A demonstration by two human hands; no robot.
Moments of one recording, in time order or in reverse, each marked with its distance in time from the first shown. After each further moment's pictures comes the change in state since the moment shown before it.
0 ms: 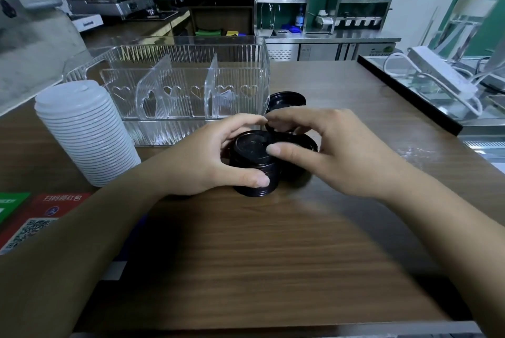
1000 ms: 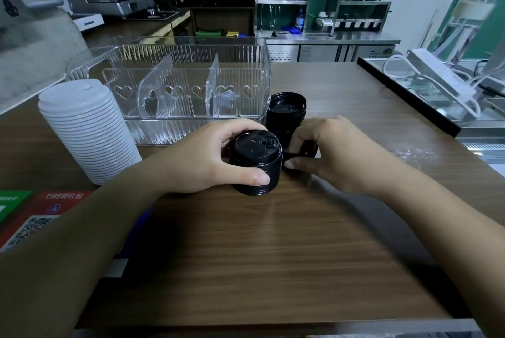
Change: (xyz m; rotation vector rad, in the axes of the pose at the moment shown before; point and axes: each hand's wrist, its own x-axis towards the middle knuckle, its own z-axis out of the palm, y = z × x) left_hand 0.002 -0.005 -0.005 0.070 -0.018 0.038; right_hand 0.002 0.031 0.008 -0.168 -0.121 0.071
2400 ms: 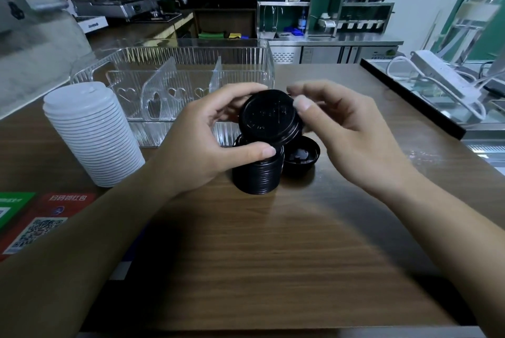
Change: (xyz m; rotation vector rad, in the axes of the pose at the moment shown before) left_hand -0.003 0.014 0.006 0.006 0.431 0.339; right_hand -0.001 -0.034 -0.009 0.667 0.327 0.100
